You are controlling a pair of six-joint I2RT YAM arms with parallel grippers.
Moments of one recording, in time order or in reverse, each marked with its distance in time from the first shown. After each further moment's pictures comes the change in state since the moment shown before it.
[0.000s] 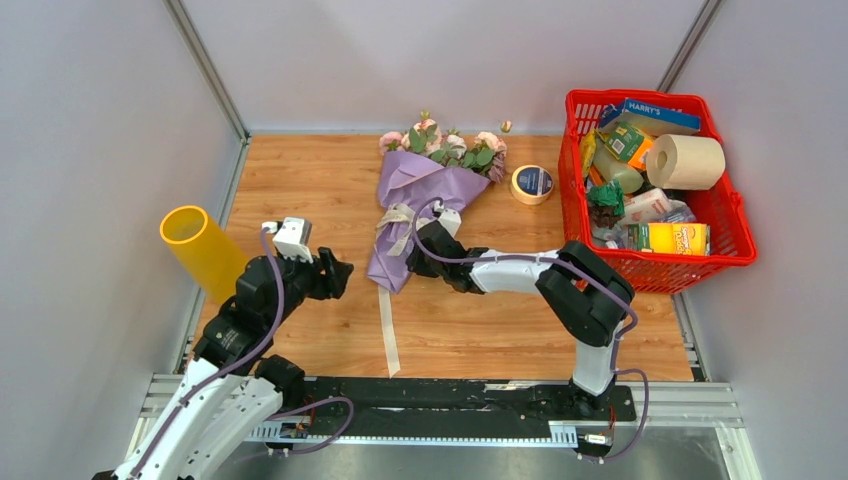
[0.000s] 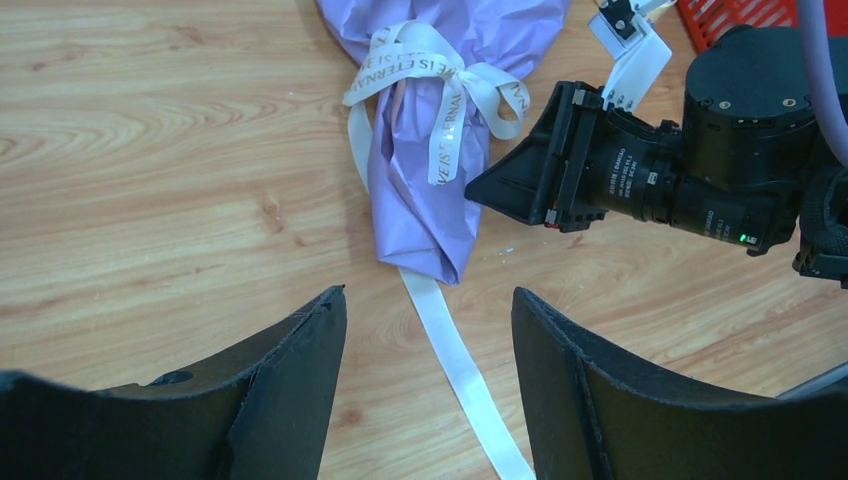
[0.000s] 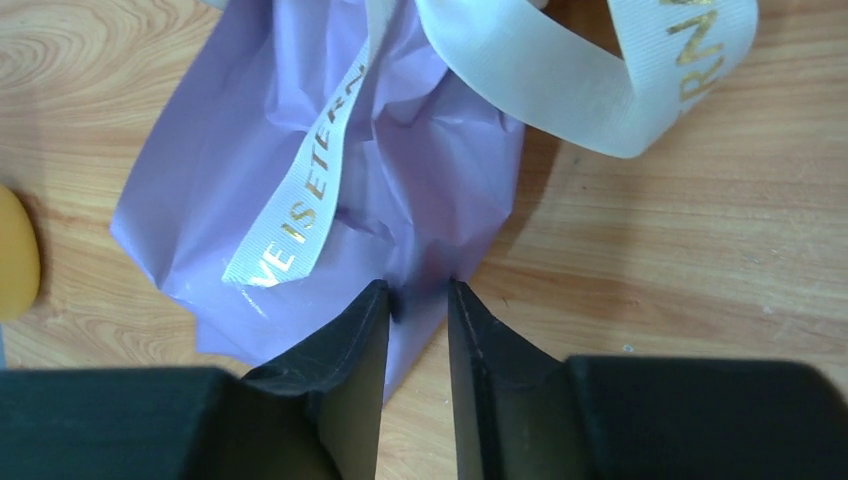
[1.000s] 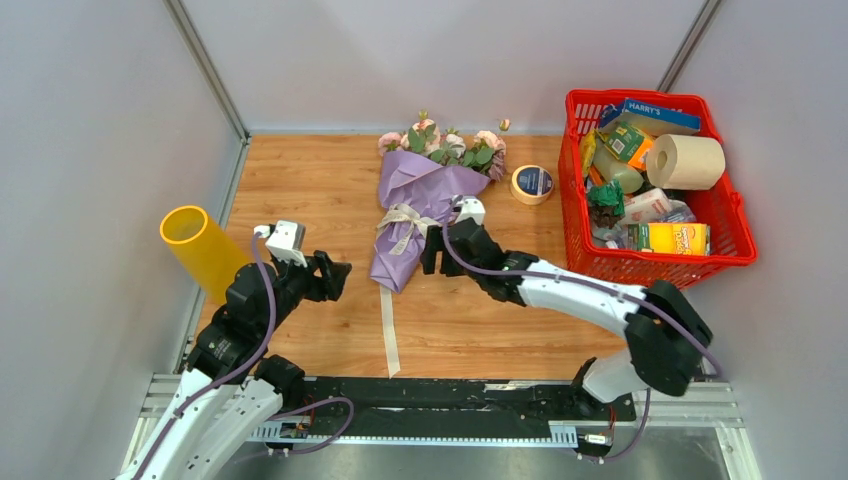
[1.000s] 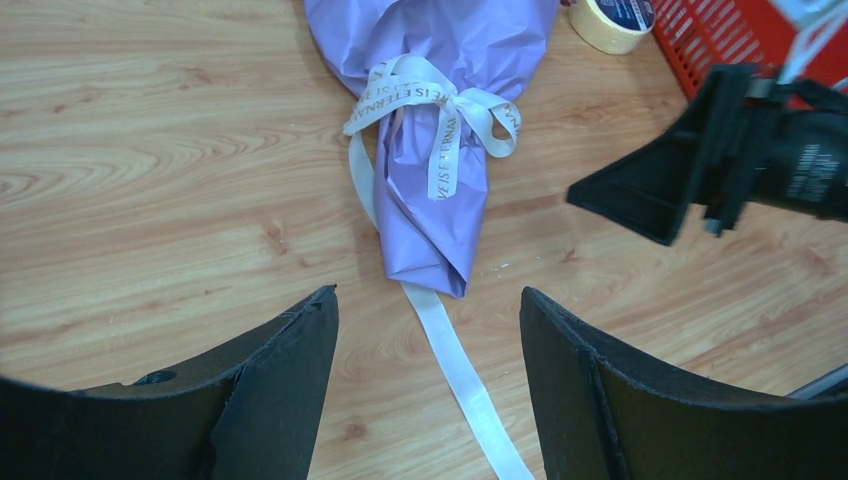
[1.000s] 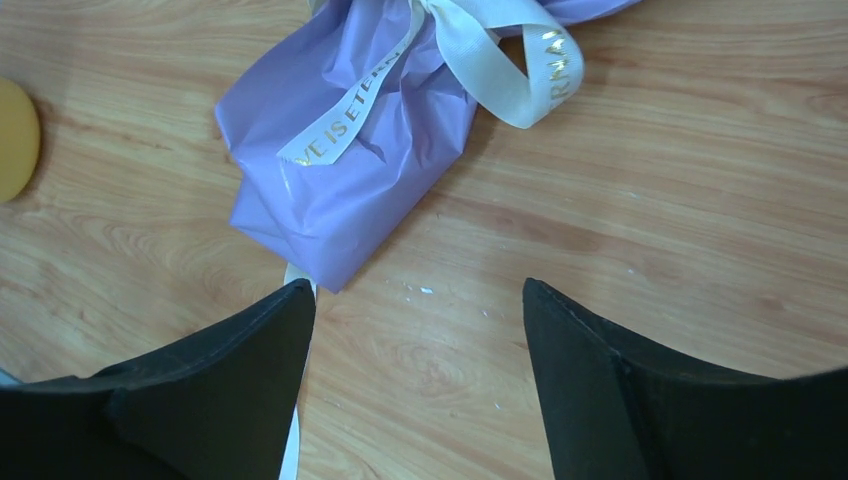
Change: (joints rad) left arm 0.000 -0.054 0.000 0.004 0.002 0.014; right arm 0.000 -0.469 -0.158 -0.206 0.043 -0.281
